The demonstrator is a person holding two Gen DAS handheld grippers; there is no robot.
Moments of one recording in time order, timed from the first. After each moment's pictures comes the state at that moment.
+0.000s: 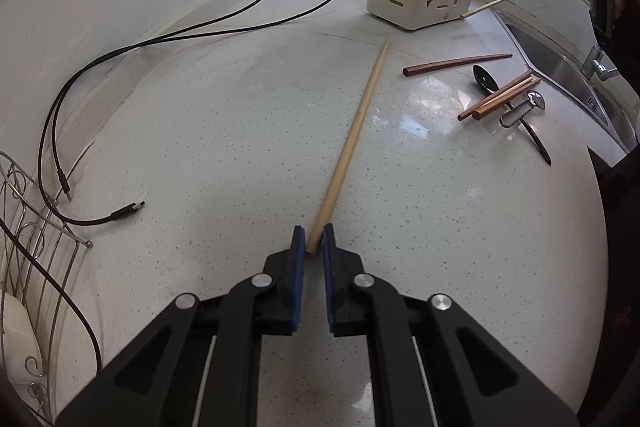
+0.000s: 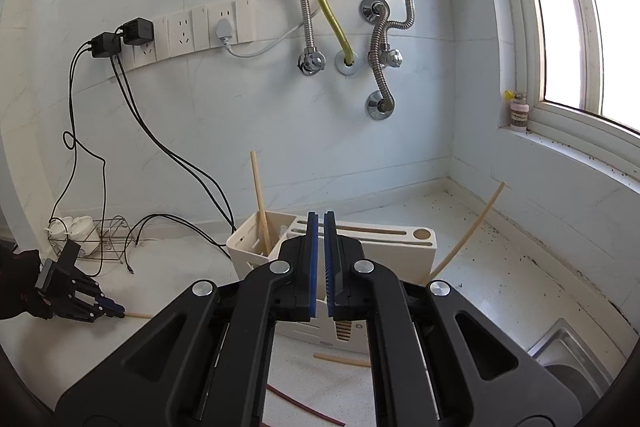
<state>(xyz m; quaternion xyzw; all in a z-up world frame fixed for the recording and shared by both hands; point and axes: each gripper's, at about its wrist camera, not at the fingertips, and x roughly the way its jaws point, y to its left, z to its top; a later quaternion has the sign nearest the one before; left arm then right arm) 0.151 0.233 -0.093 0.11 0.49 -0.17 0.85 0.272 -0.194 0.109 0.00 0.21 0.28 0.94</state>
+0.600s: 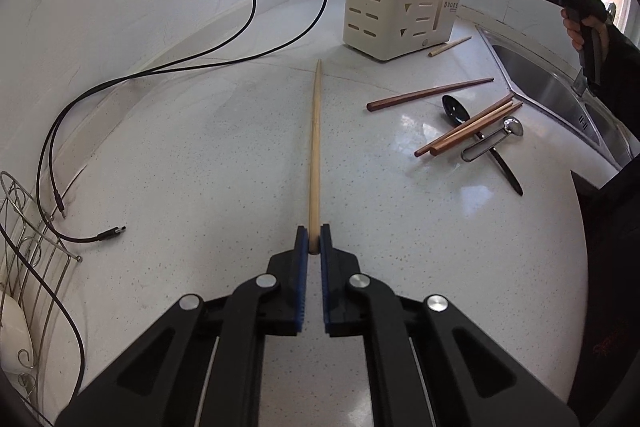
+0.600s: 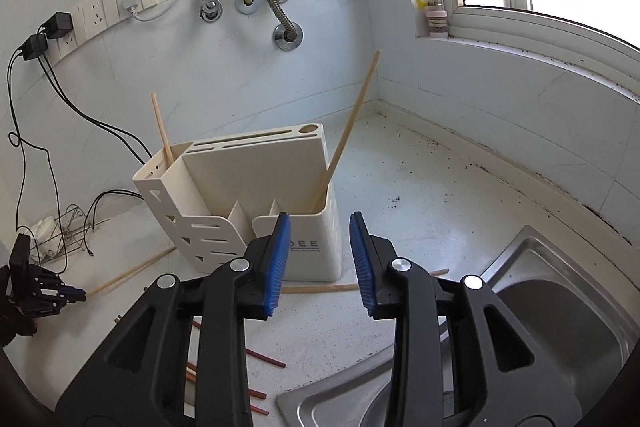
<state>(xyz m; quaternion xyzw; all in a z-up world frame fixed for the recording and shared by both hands) 0.140 0.203 -0.072 0.09 0.45 -0.18 0.87 0.283 -0.267 0.039 0.05 0.30 0.19 0.93</state>
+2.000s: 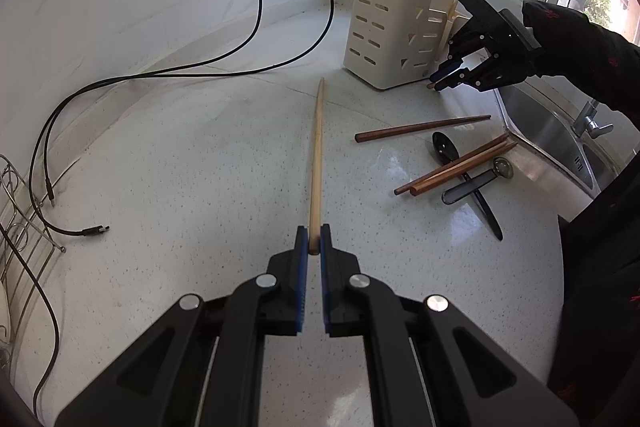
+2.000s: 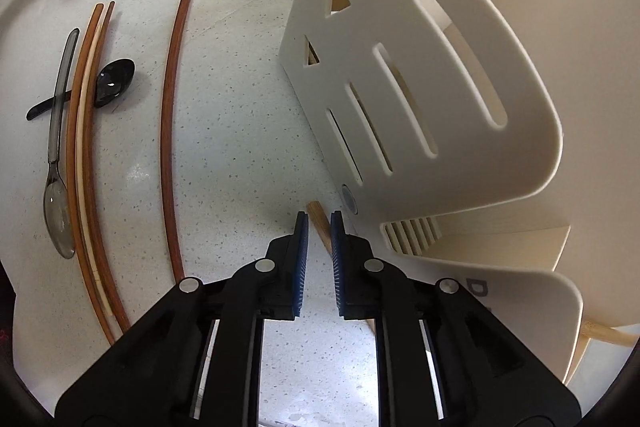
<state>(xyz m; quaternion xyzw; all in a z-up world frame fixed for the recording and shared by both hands) 0.146 0.193 -0.065 0.04 0.45 -0.16 0.88 0.334 -0.099 -0.085 -0.46 0.40 0.46 0.65</state>
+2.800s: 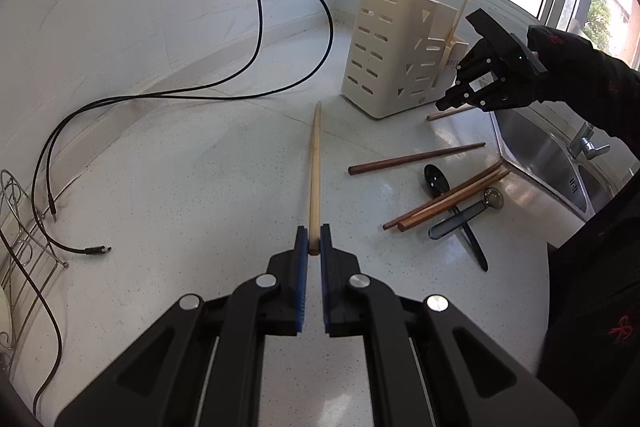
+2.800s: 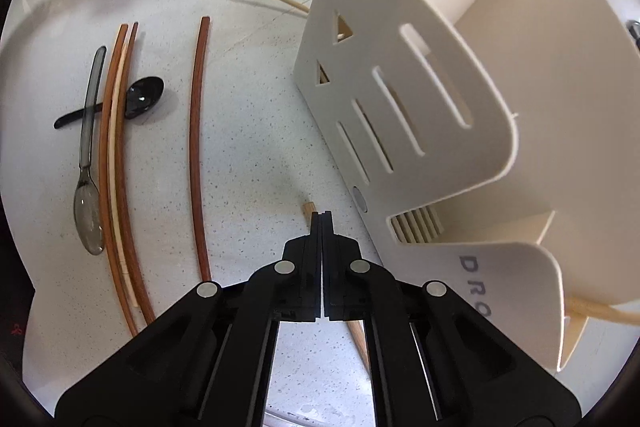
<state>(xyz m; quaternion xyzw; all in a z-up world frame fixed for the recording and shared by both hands) 0.152 0.185 -0.043 0.02 0.42 -0.16 0.89 0.322 -0.099 -0.069 -0.42 0.39 0.48 0.66</state>
